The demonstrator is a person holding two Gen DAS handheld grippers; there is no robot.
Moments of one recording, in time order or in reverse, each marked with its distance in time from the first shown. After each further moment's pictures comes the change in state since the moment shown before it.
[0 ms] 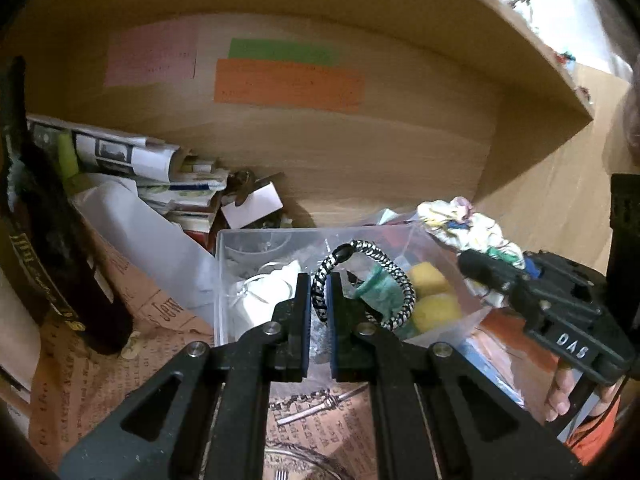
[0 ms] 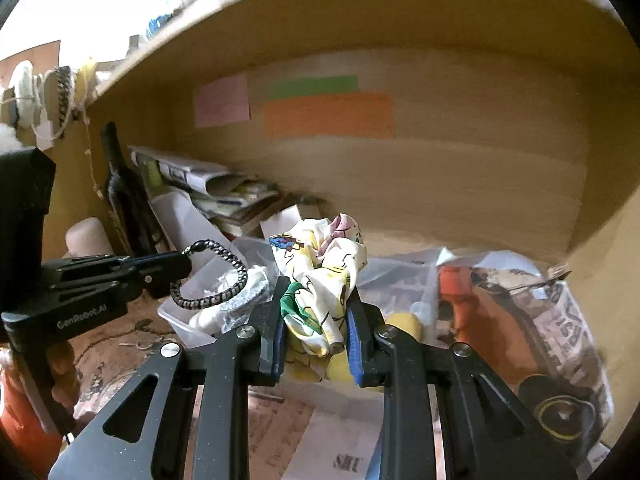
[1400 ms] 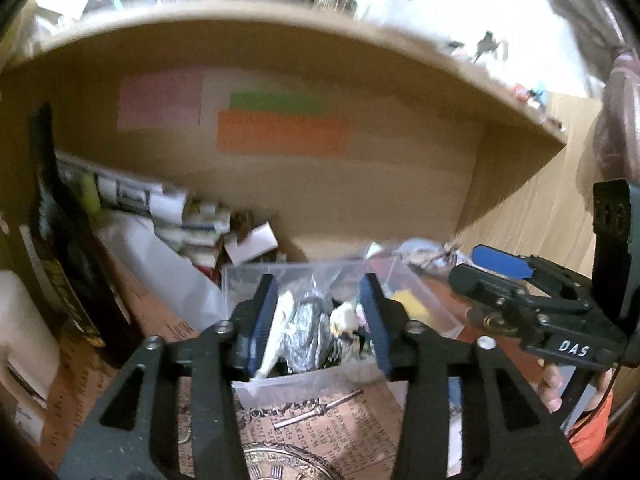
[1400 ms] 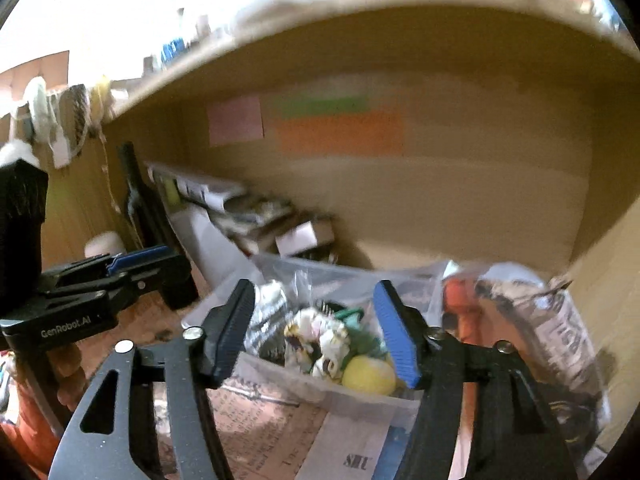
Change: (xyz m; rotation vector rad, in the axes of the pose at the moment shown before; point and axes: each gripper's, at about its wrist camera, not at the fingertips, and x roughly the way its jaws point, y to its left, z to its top) left arm -0.062 -0.014 0.007 0.018 -0.156 -0.020; right arm -0.048 0.005 0.019 -0.004 -0.106 0.020
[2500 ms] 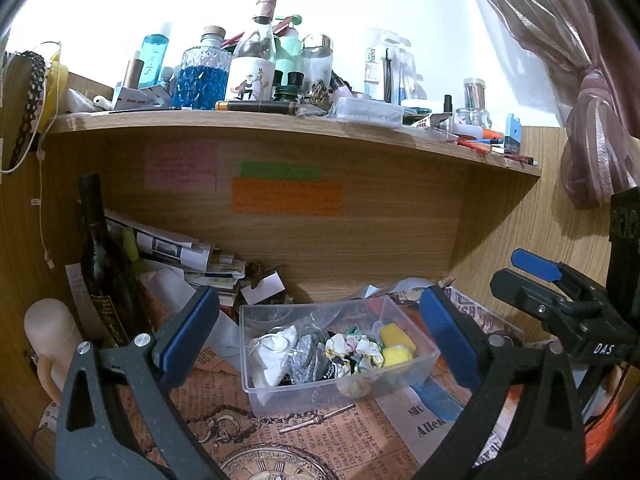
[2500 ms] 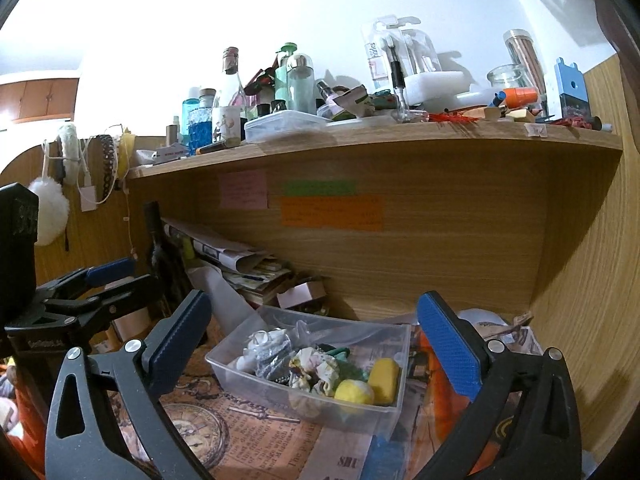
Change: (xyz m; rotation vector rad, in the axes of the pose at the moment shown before) left arm -0.066 -0.022 0.008 0.033 -0.157 0.050; right arm -0.064 0.012 0.006 -0.003 -0.173 -0.042
